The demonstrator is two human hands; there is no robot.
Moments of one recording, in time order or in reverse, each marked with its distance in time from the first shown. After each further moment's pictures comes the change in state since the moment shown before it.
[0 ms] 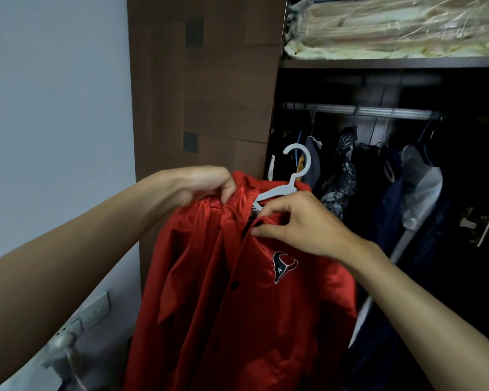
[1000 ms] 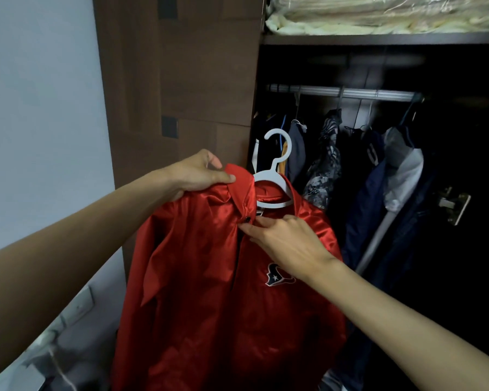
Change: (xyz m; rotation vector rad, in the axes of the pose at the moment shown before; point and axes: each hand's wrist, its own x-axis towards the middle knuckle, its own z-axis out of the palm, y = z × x) left_hand 0.021 -0.009 0.019 0.095 0.314 0.222; right_hand -0.033 0.038 0.051 -0.839 -0.128 -0.068
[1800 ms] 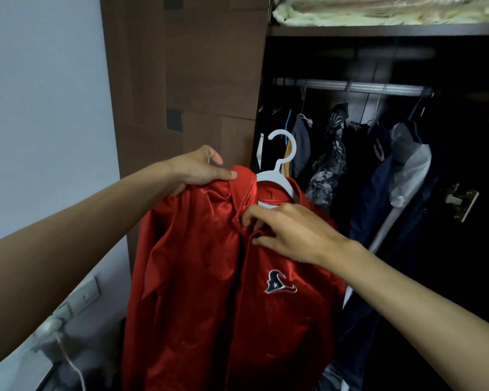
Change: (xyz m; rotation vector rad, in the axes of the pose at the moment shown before) left_hand -0.005 -0.003 0.000 0.004 0.002 -0.050; right_hand 0.001 0.013 -0.026 0.431 -0.103 -0.060
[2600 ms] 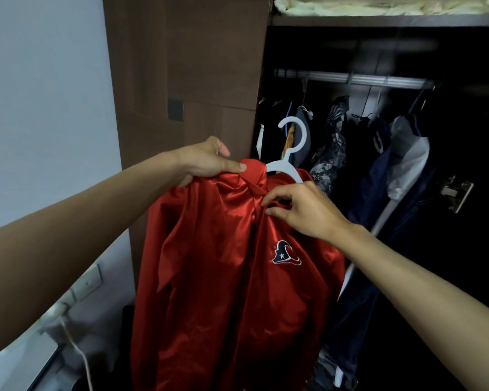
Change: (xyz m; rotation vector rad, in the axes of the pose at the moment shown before) left_hand -0.019 0.013 0.009 0.011 -0.022 0.001; right_hand -0.004 0.036 0.005 0.183 0.221 0.207
